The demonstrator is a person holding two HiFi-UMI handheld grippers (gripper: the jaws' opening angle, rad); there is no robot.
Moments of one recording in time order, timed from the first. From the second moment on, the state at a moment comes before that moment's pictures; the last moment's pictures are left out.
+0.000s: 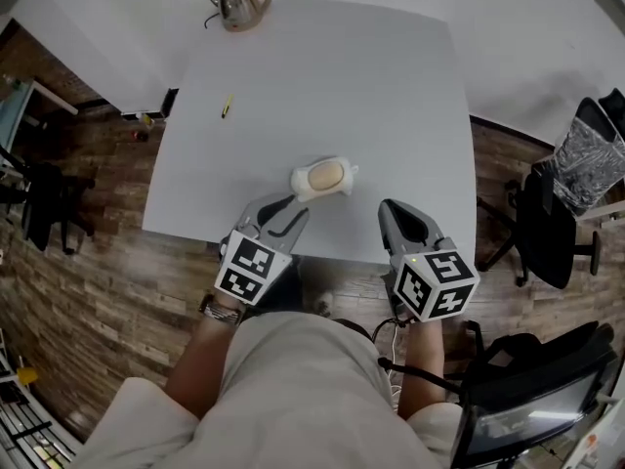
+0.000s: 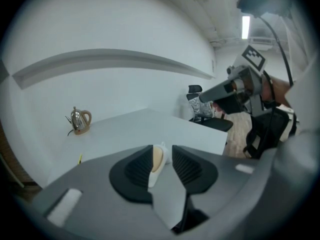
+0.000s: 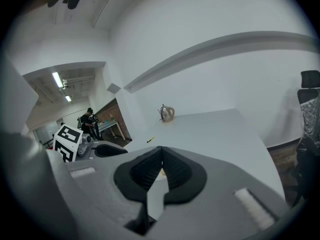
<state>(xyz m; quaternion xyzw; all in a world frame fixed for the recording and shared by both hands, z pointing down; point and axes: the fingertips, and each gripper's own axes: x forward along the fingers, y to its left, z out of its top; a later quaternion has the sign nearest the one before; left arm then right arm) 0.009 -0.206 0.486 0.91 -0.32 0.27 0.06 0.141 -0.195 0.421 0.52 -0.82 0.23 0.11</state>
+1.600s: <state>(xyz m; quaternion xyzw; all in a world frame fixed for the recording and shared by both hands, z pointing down) -0.069 -0.216 0.348 0.91 -0.39 0.14 -0.05 0.069 -0.191 0.343 0.53 -0.83 0.10 0.11</state>
